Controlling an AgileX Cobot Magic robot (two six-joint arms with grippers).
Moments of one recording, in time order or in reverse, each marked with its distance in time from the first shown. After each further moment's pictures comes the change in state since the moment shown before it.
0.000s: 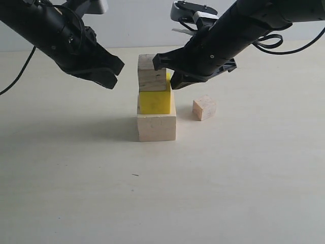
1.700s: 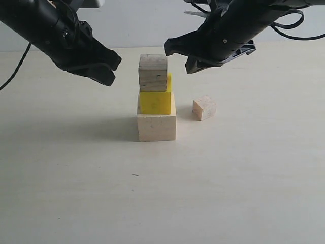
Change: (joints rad) left arm 0.000 -0.033 0.000 0.000 0.028 -0.019; right arm 0.000 -0.082 0.000 -0.254 -0.017 0.230
